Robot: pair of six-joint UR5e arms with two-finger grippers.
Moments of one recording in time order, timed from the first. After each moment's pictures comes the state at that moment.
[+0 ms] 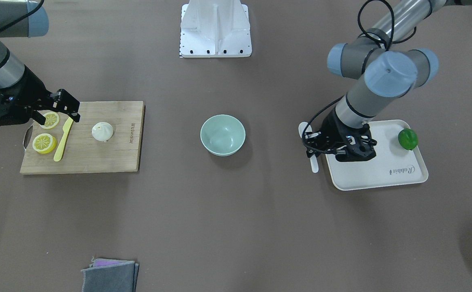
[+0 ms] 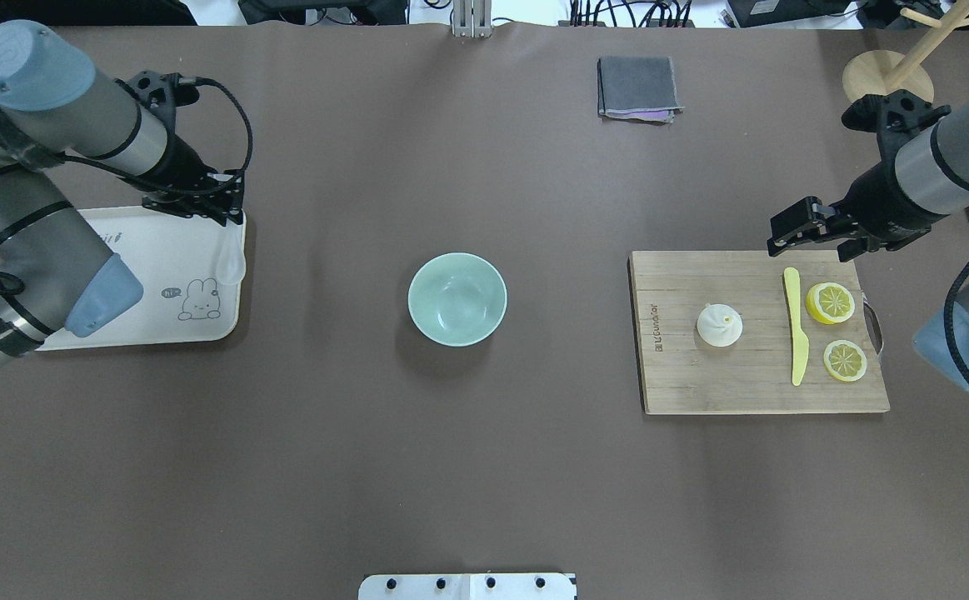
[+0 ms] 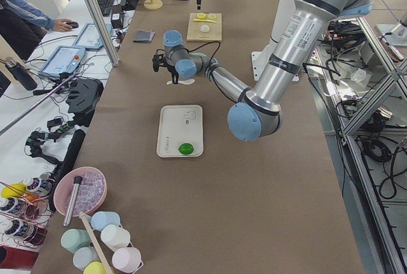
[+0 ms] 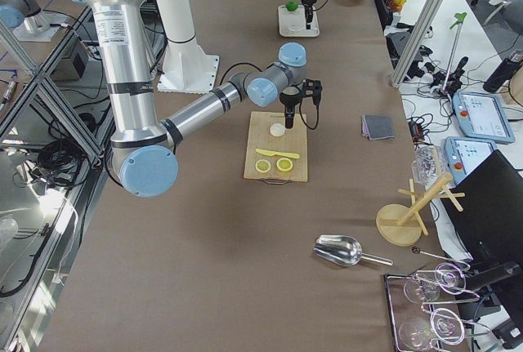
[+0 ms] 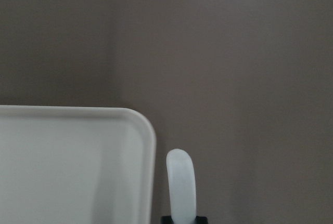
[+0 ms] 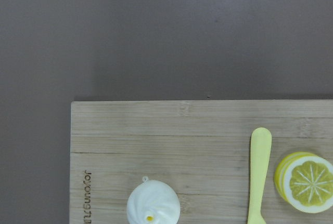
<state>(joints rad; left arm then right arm) -0.83 -2.13 -1.58 -1.90 -2.15 -1.16 0.92 -1.43 1.95 -1.43 2.19 0.90</state>
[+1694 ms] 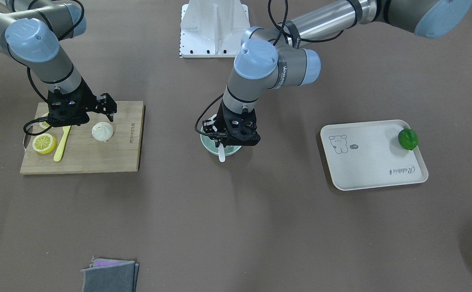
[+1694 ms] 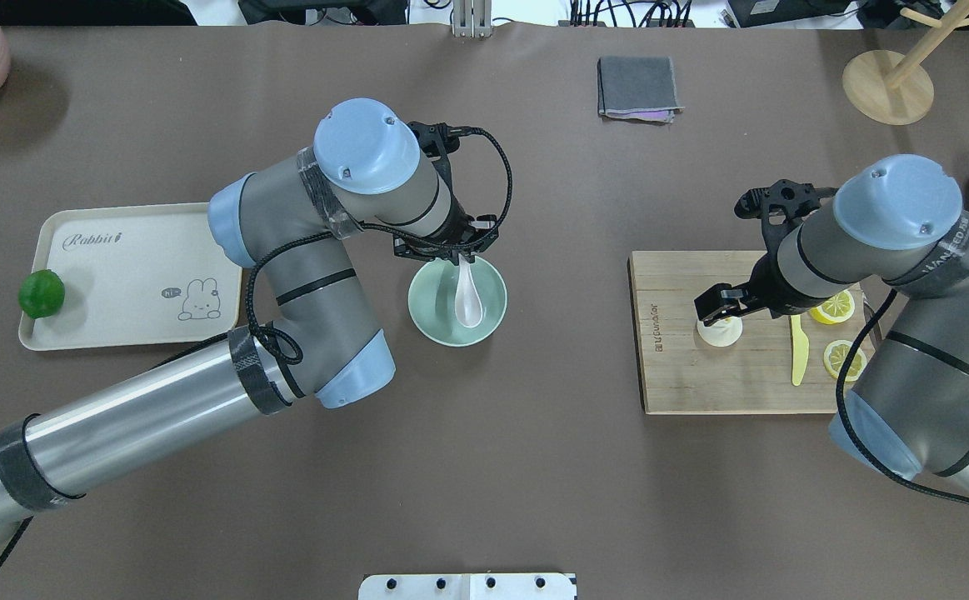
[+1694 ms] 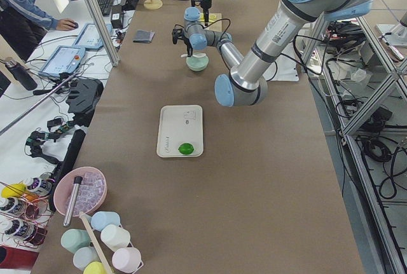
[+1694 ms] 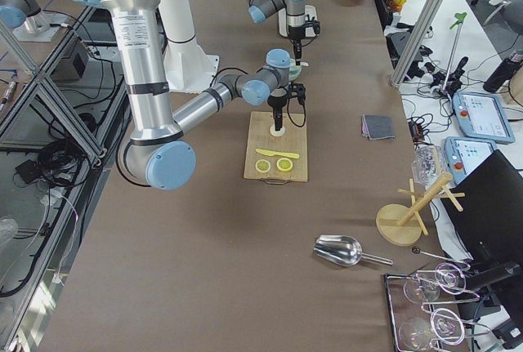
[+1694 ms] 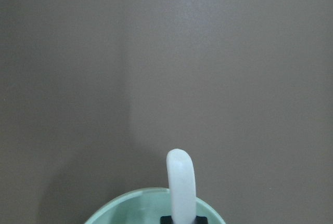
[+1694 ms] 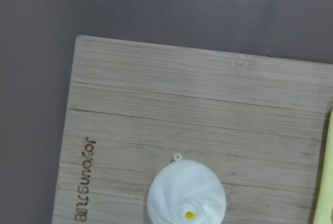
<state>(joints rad) -0.60 -2.41 -1.40 -1.91 -1.94 -1.33 0.71 -1.38 1.89 -1.42 2.01 0.91</state>
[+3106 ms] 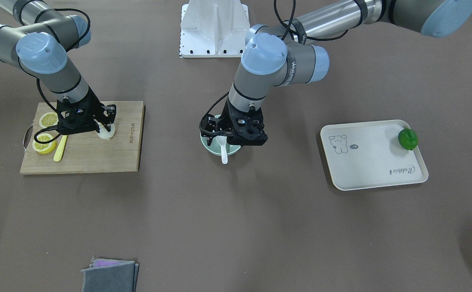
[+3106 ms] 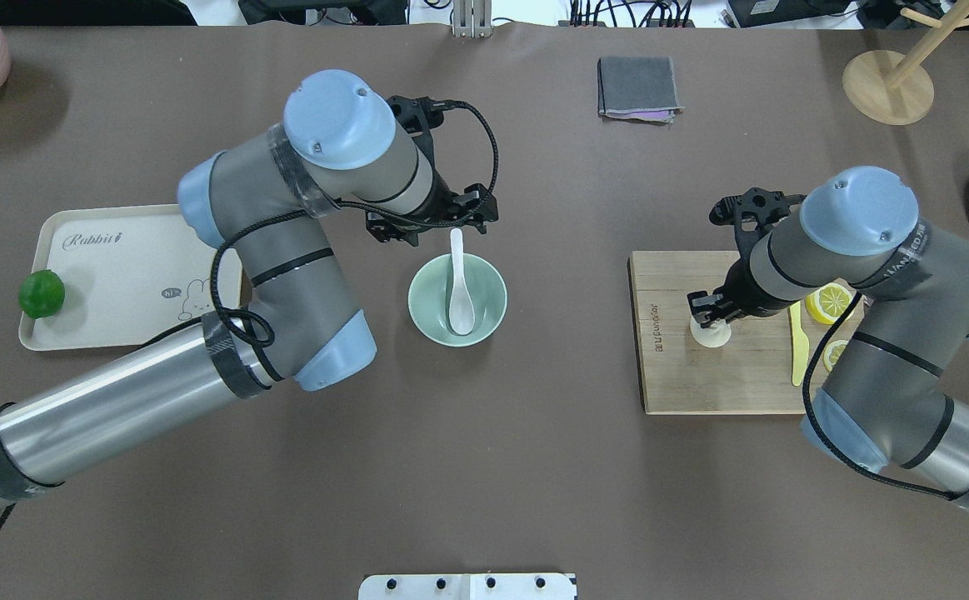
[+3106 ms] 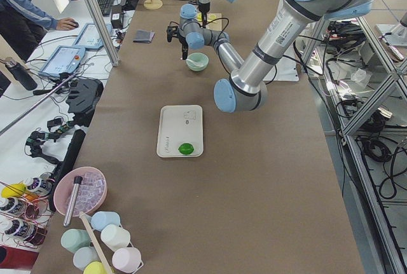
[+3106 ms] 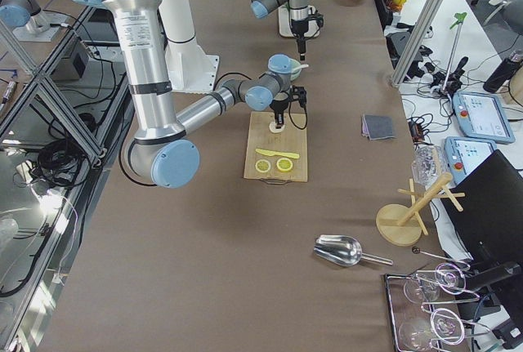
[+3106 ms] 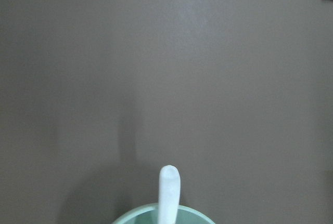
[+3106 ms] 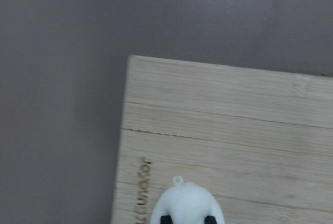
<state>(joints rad) -0.70 -2.29 -1.58 -1.85 -2.00 -1.21 0.69 -1.26 1.85 -1.45 2.02 0.96</state>
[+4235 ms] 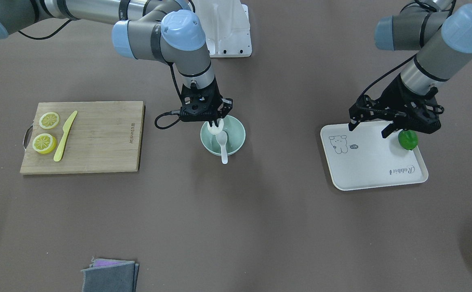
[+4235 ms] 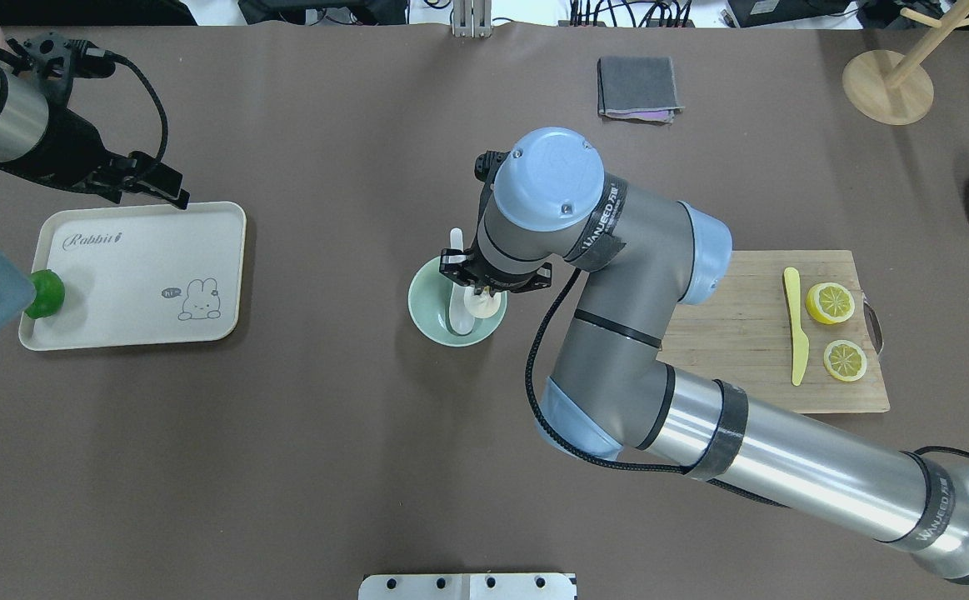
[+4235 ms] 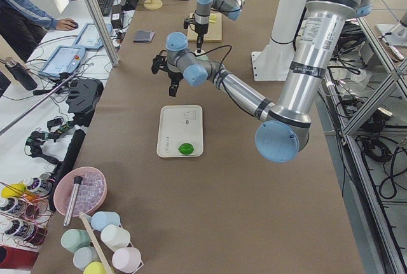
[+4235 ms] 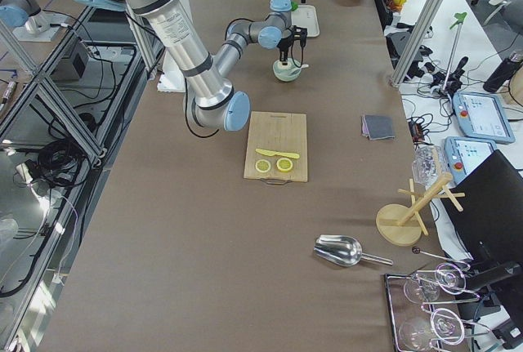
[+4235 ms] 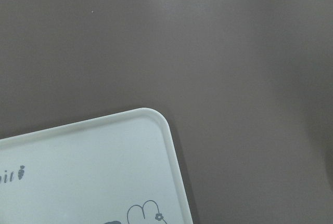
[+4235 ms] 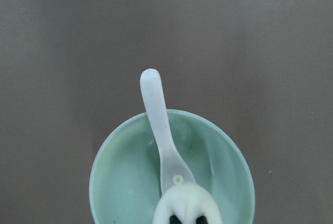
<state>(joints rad) -1.00 -1.85 -1.83 -1.83 -2.22 -0.76 0.51 -0.79 1.58 -1.44 1.86 1.36</state>
